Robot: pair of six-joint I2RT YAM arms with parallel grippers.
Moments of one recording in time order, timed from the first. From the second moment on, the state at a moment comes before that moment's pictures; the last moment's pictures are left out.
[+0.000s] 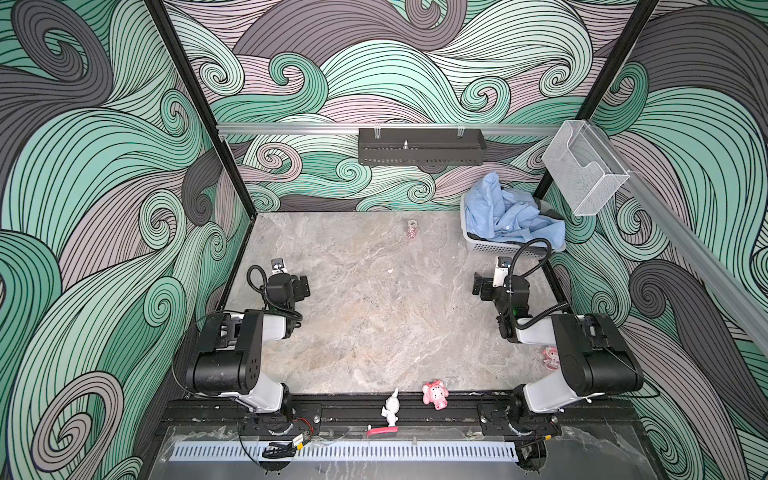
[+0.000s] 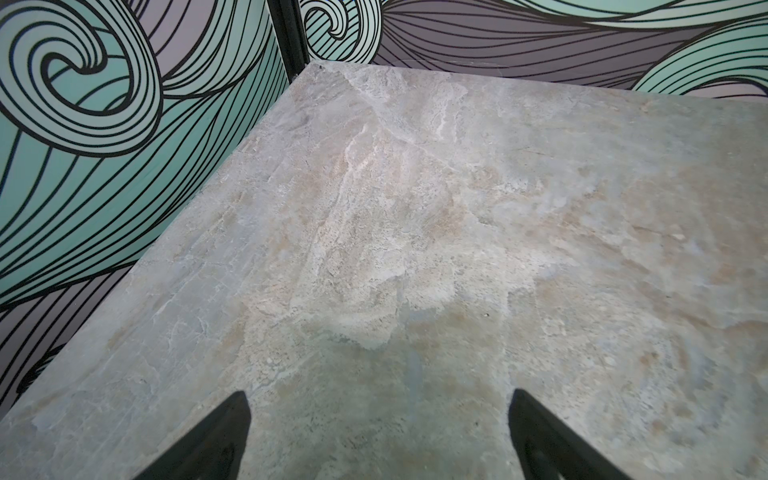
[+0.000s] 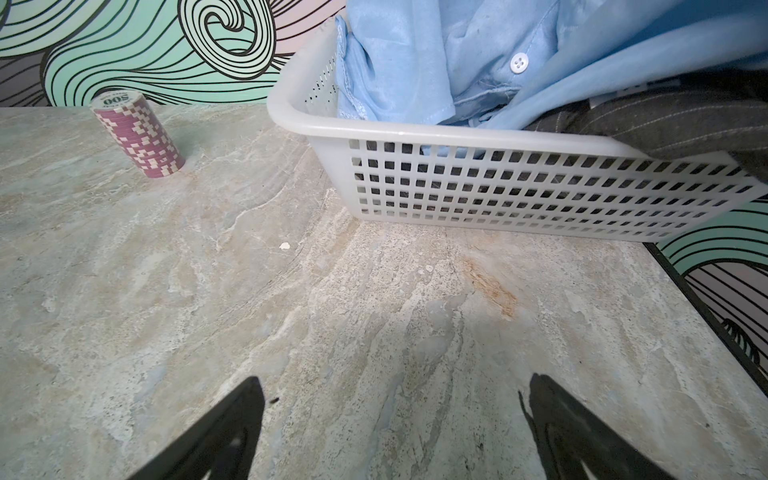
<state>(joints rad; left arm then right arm) 0.04 1.53 0.42 0.62 -0.25 -0.09 0.04 1.55 0.39 0.76 0.09 -0.02</state>
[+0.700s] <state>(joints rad) 0.00 1.34 1.25 -0.30 -0.21 -0.34 0.02 1.32 1.15 -0.15 0.16 0.27</state>
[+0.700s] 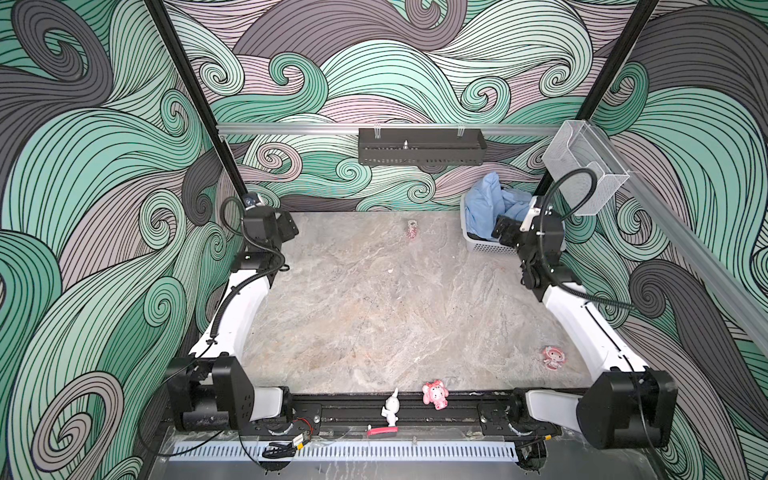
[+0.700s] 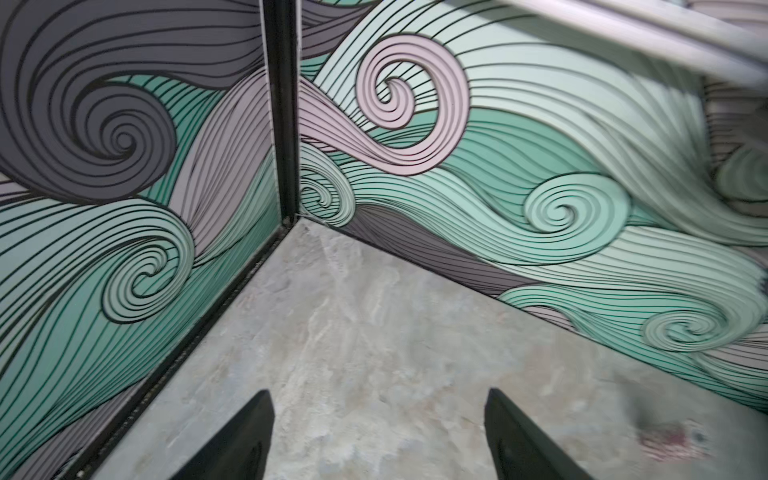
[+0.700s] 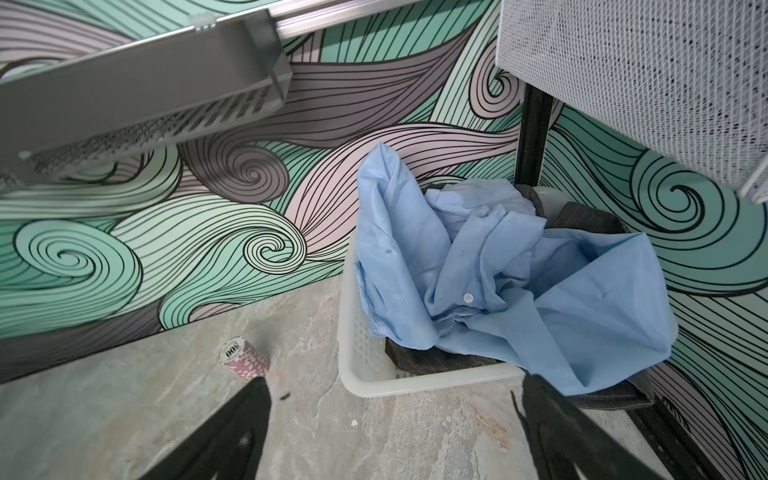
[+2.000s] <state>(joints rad) -0.26 1.41 1.33 -0.75 -0.13 -0.35 -0.13 2.45 2.44 -0.87 0.08 0.43</state>
